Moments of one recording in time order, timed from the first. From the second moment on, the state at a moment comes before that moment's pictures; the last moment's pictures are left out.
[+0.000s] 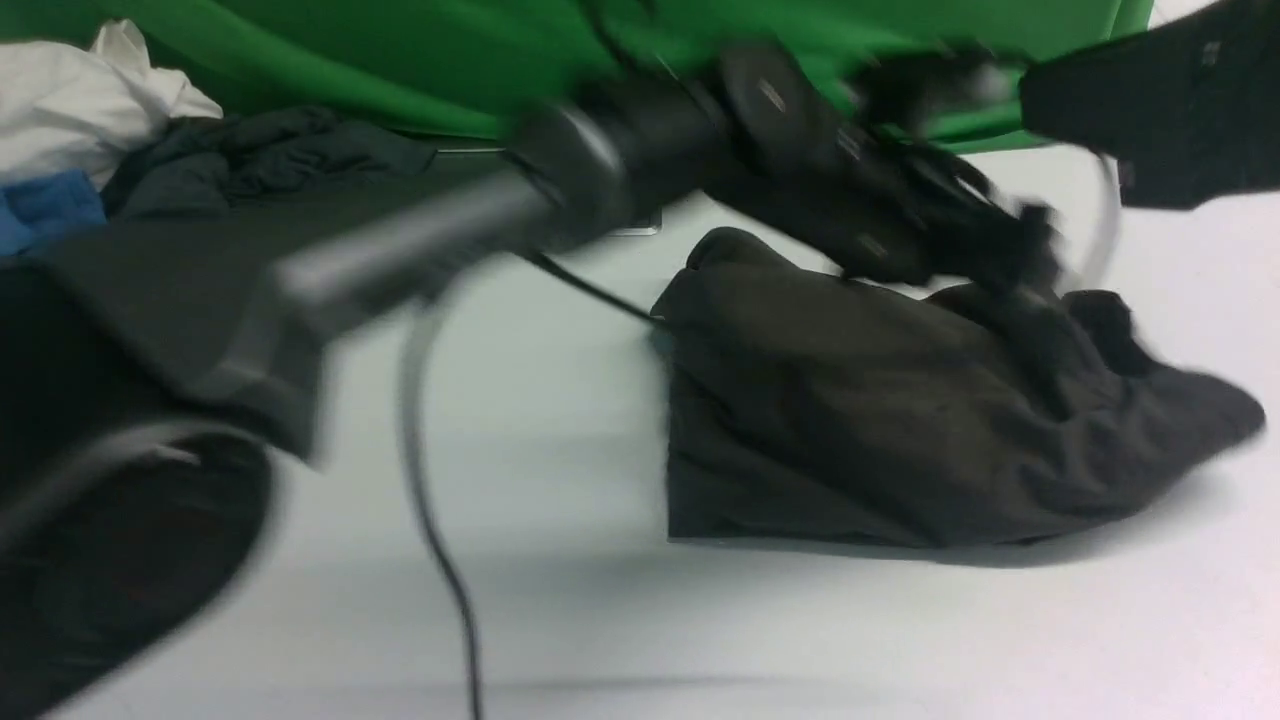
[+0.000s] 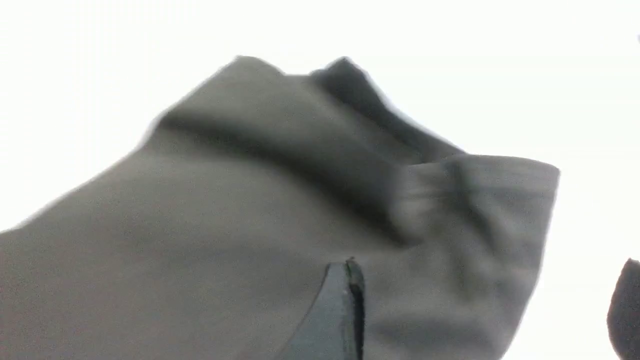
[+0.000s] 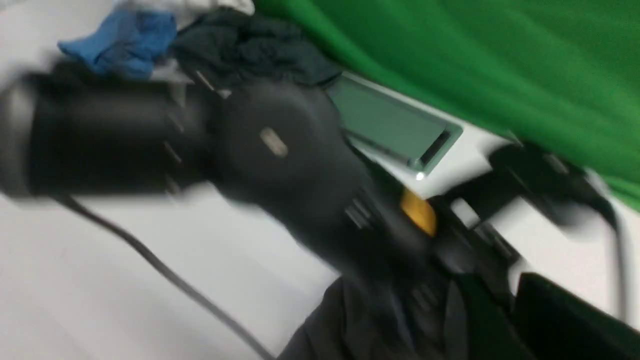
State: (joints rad) right arm 0.40 1.09 -1.14 0.34 0.64 -0.38; left arm -0.60 2.09 -1.85 -0.56 0.72 0.26
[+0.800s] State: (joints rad) right arm 0.25 1.78 -0.99 0.26 0.46 -0.21; left arm -0.35 2.16 -1.51 -0.81 0.78 0.29
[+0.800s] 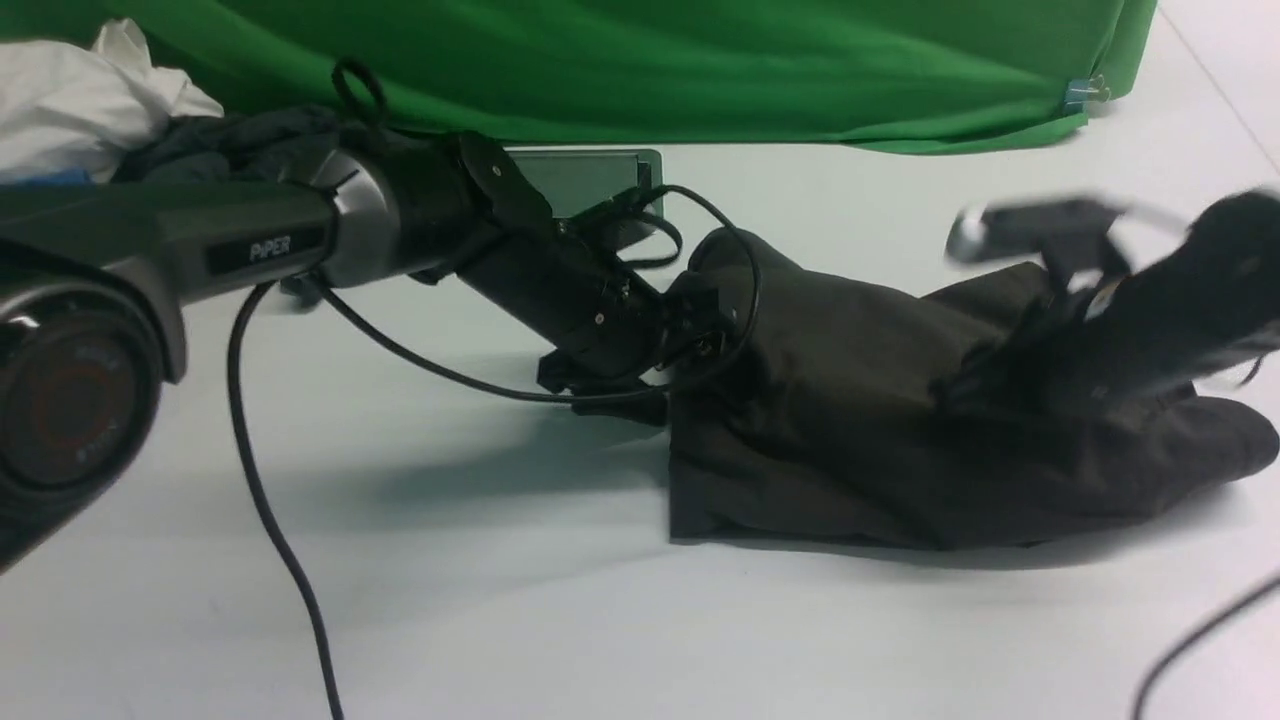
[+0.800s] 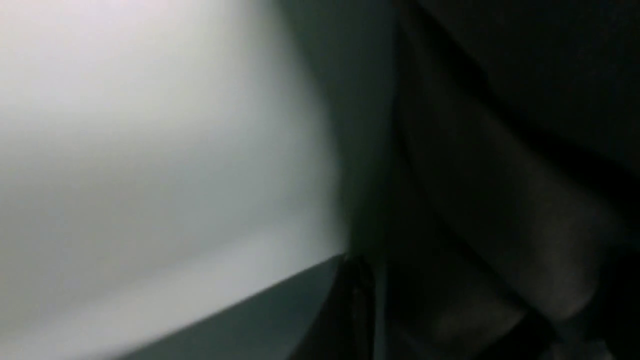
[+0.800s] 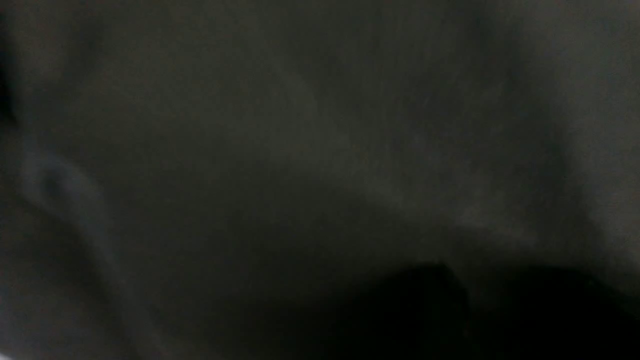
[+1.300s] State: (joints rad) right arm 0.37 1.83 -1.01 0.28 0.41 -0.22; left arm -0.22 2.12 -1.49 -0.69 0.90 0.38
